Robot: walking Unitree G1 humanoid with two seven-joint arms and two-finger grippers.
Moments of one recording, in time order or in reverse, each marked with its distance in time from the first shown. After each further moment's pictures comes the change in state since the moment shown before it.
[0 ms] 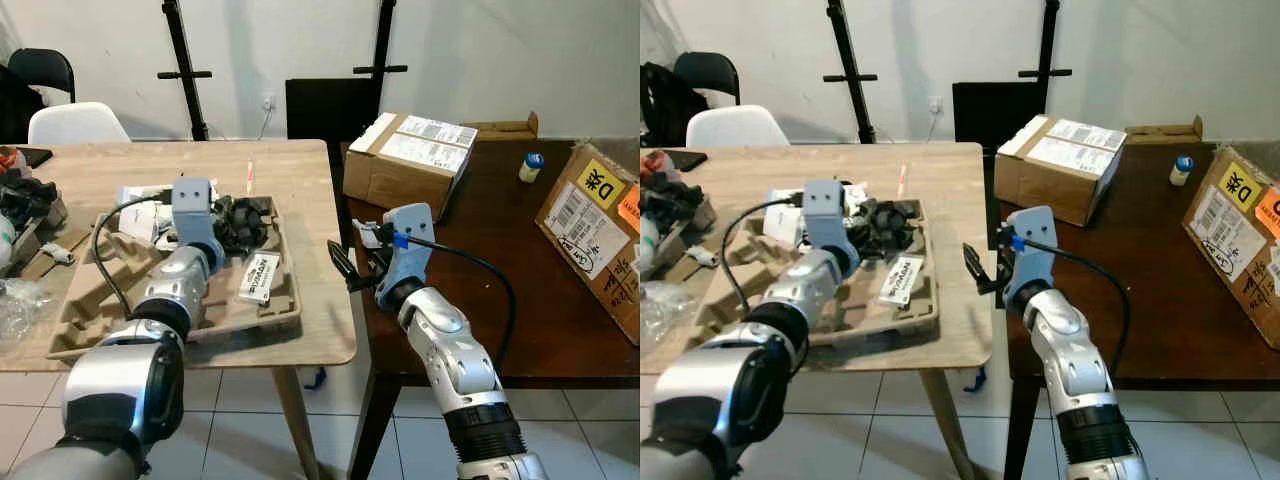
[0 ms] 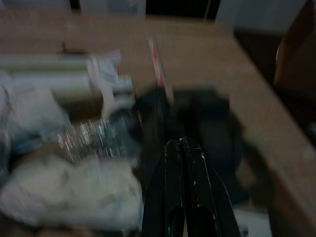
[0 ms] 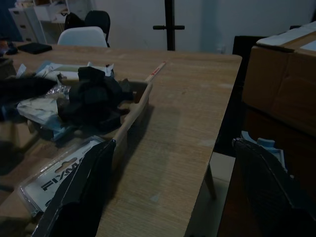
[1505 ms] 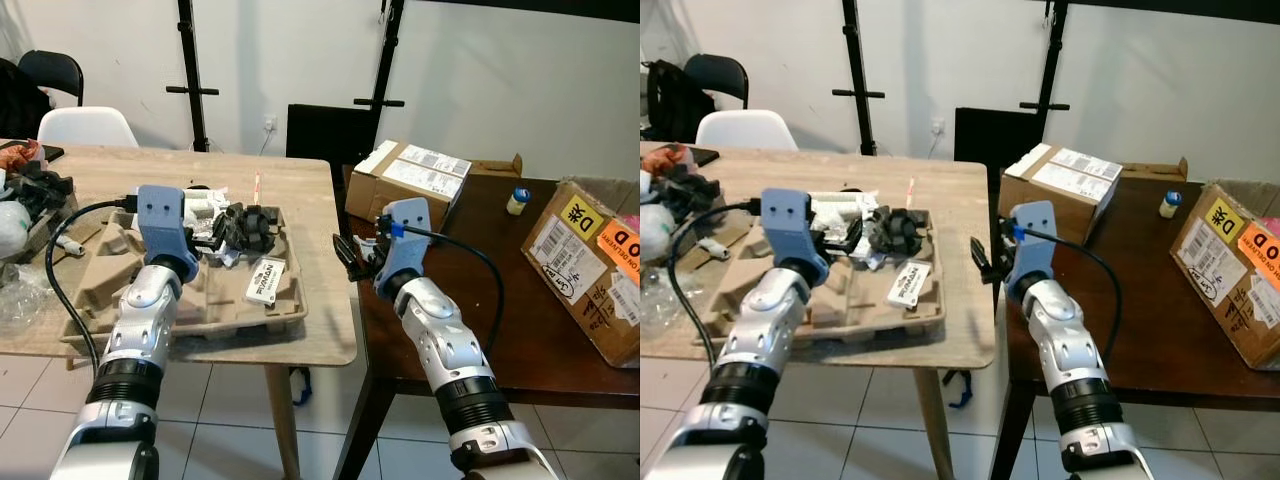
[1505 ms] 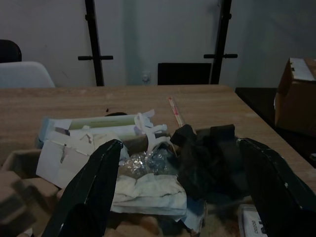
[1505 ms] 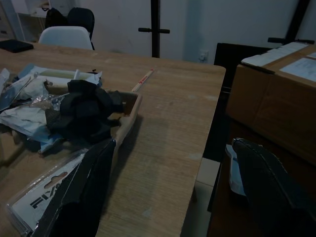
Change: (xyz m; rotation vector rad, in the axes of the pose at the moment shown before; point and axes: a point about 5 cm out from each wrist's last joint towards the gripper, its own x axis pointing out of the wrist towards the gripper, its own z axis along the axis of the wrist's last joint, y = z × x) left arm -0.043 0.012 0.000 0.180 -0.209 -0.010; right arm 0.017 -0.016 -0.010 0.025 0.025 -0.099
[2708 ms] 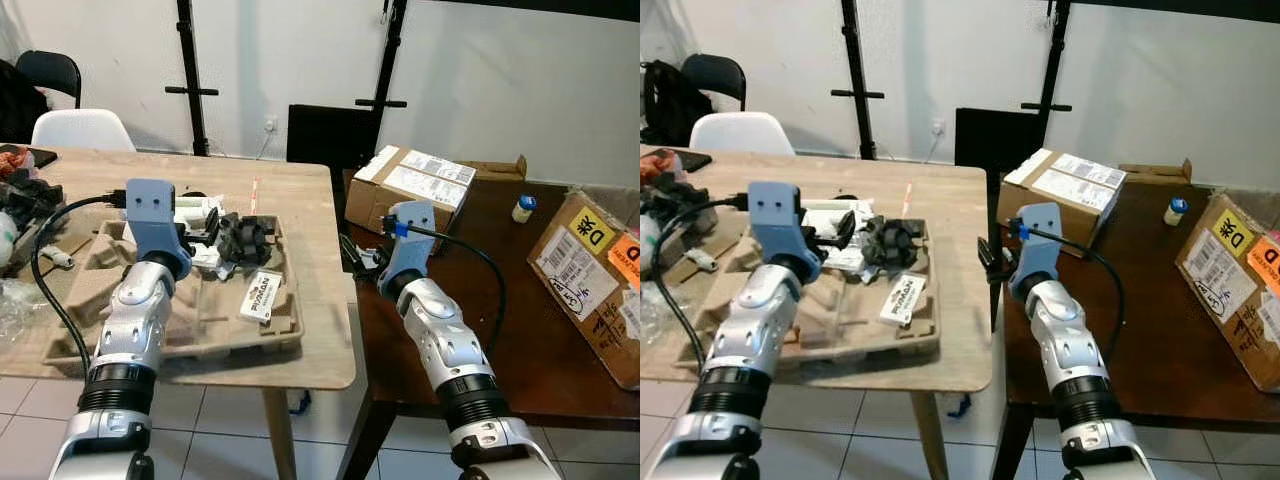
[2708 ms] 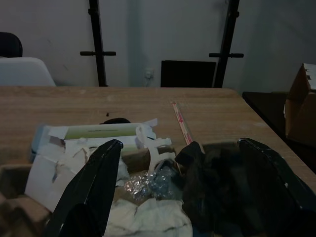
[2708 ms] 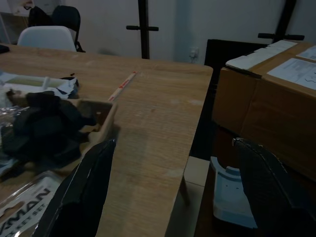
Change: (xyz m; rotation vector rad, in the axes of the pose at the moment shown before) left arm -0.005 0.004 0.008 -0.019 0.006 0.023; right arm 0.001 -0.005 -0.001 0.007 -0.001 -0.035
